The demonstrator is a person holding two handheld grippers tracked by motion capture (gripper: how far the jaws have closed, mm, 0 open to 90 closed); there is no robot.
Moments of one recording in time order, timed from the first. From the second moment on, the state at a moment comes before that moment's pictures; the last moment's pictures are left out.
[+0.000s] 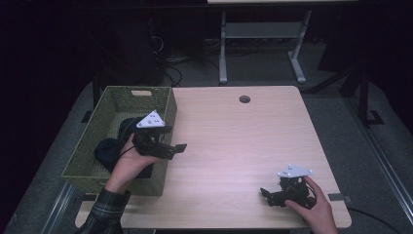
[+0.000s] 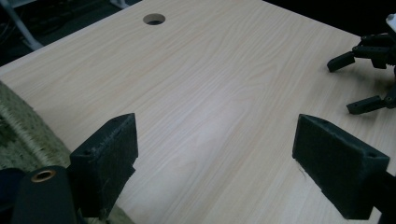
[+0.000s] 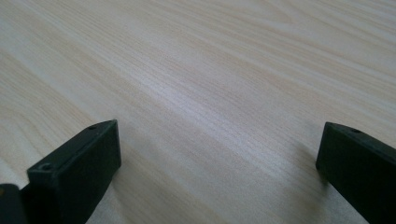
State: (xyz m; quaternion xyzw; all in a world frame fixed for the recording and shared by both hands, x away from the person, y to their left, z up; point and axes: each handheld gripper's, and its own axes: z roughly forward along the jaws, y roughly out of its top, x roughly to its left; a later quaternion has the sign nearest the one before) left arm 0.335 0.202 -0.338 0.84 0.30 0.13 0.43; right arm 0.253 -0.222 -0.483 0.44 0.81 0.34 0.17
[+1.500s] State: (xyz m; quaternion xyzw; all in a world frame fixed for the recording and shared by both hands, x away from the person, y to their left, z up) left arm 0.341 0.295 -0.335 0.81 0.38 0.18 0.42; right arm 0.253 -0.222 -0.483 0.44 0.81 0.34 0.17
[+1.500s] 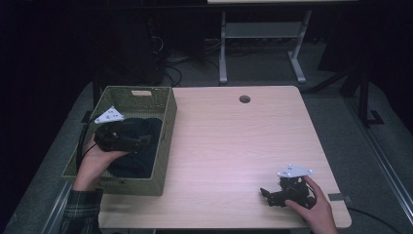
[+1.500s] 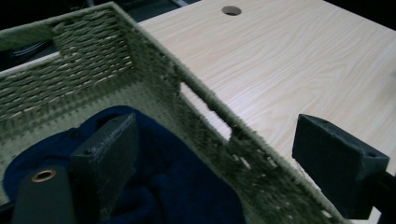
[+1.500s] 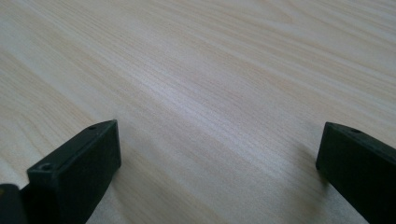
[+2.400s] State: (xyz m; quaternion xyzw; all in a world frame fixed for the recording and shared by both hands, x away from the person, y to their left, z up) left arm 0.366 0.325 -0.374 0.82 0.41 0.19 0.35; right arm 0.253 -0.222 -0.483 0.44 0.81 0.34 0.17
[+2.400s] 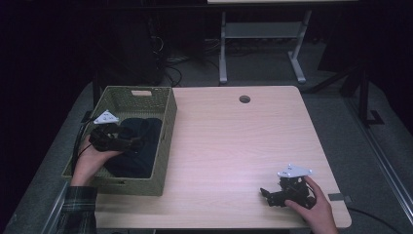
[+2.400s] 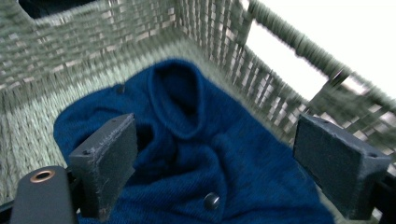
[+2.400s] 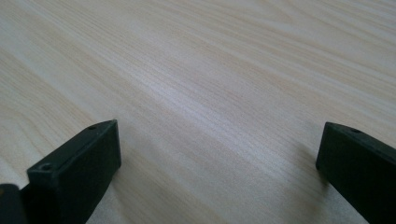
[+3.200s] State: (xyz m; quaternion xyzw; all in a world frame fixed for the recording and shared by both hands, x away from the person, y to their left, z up) left arm 0.384 0.308 -0.418 0.87 0.41 0.11 0.26; right arm 0.253 -0.222 -0.483 0.44 0.81 0.34 0.17
